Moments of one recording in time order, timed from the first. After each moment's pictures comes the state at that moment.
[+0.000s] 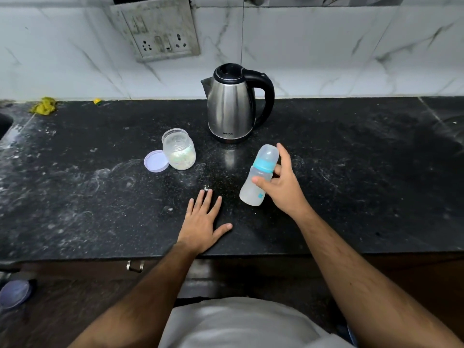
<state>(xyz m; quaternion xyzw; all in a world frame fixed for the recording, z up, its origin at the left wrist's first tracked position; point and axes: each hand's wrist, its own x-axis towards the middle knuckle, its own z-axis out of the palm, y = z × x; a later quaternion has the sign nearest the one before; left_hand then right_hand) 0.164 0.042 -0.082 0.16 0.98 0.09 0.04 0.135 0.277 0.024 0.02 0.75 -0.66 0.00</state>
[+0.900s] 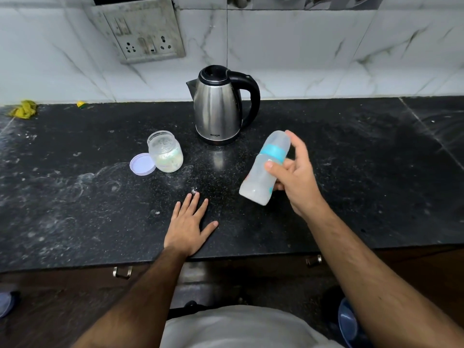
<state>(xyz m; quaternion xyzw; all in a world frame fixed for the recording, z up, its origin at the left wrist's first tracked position) 0.163 0.043 -0.090 0.13 0.99 0.11 0.02 0.155 0.304 0.076 0.01 0.65 -0.76 -0.05</state>
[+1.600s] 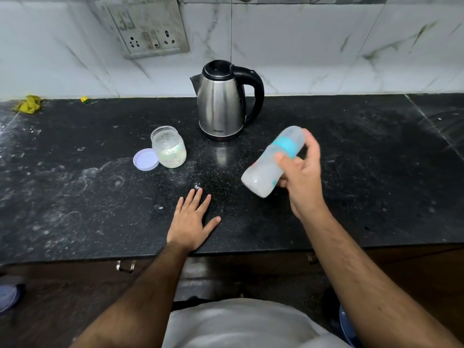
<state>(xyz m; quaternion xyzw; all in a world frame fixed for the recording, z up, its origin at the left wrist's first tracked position) 0.163 0.042 -0.090 0.13 0.98 0.12 0.02 0.170 0.289 0.085 0.06 0.59 -0.80 -0.11</state>
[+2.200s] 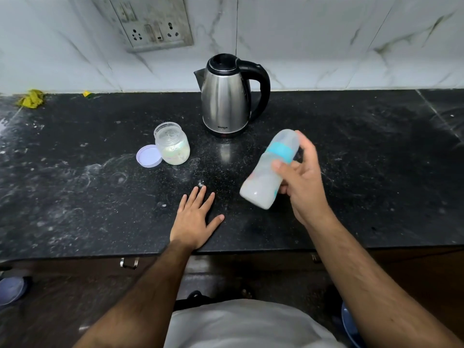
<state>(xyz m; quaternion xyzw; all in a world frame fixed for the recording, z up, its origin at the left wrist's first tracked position) 0.162 0.042 -0.091 0.13 0.98 0.12 0.02 0.176 0.281 0.086 0.04 0.61 -0.79 -0.06</state>
